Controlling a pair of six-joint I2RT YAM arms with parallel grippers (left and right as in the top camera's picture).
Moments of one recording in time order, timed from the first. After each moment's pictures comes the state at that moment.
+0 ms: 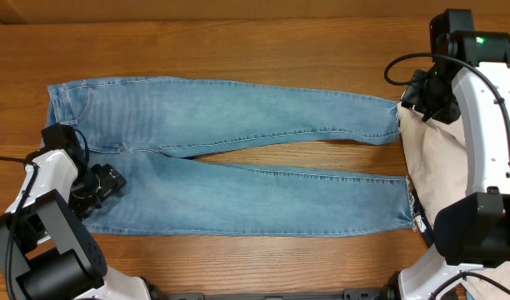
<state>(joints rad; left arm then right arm) 0.48 1.75 1.01 -0.83 -0.13 -0.37 -0.08 1.85 1.86 -1.44 0.16 0.41</state>
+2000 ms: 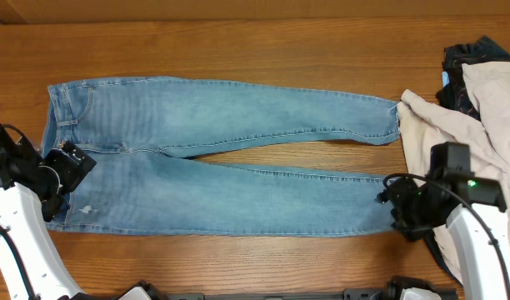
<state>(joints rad) 0.63 1.35 1.20 -1.11 0.20 -0.31 -0.18 1.14 0.78 -1.15 -0.27 0.80</state>
